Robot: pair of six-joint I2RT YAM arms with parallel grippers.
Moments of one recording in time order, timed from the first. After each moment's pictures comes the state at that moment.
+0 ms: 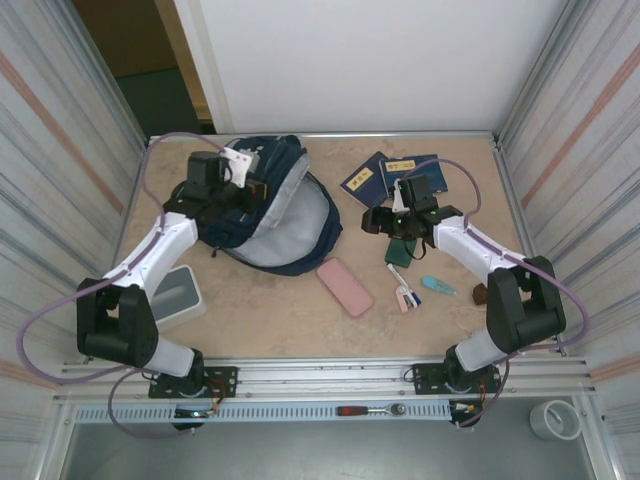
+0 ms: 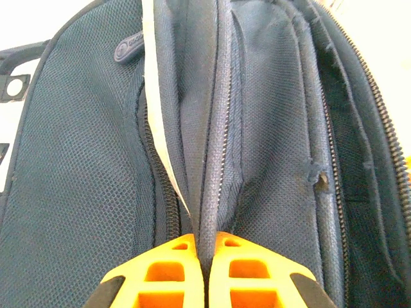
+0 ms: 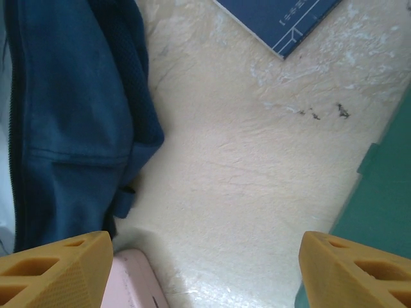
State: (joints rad) left arm -0.21 1.45 1.12 -0.24 0.44 0.01; right arm 0.34 1.51 0.99 -0.38 -0.20 0.45
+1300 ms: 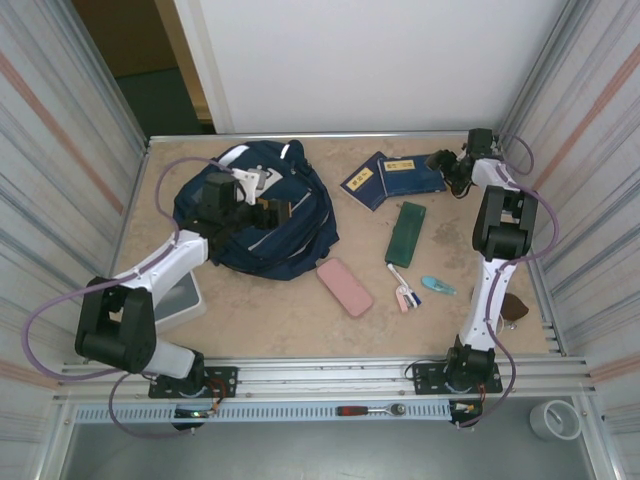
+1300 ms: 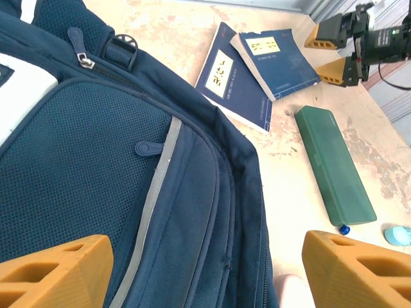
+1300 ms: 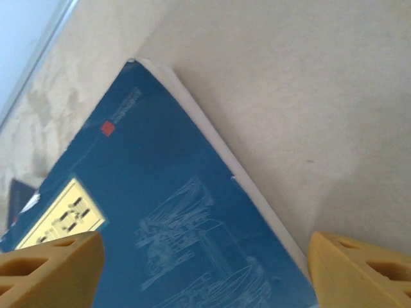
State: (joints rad) left arm -0.32 1.44 0.91 -0.04 0.40 -0.23; right arm -0.16 2.34 1.86 -0.47 -0.35 0.58
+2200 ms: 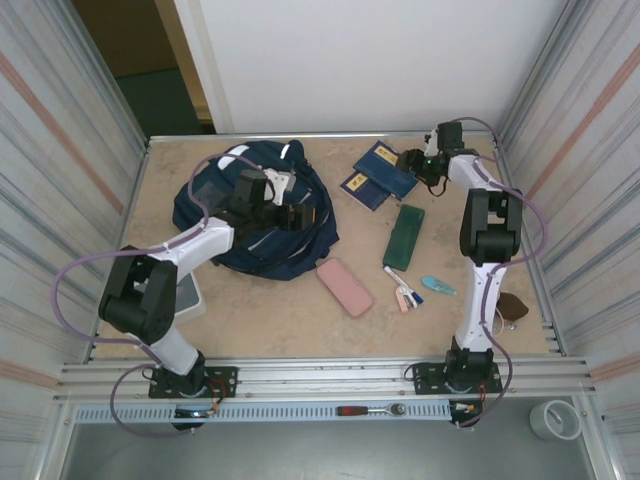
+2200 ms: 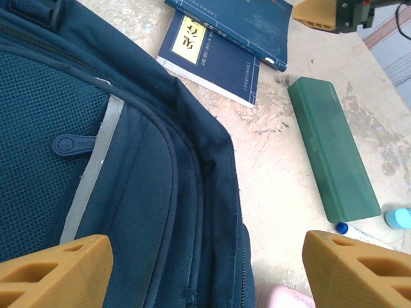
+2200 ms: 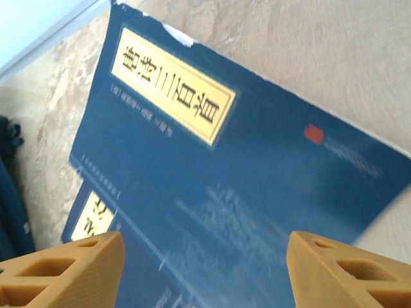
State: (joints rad) left arm -0.43 1.63 1.04 -0.07 0.37 -0.25; right arm 0.00 2.28 1.83 -0.48 -0.40 0.40
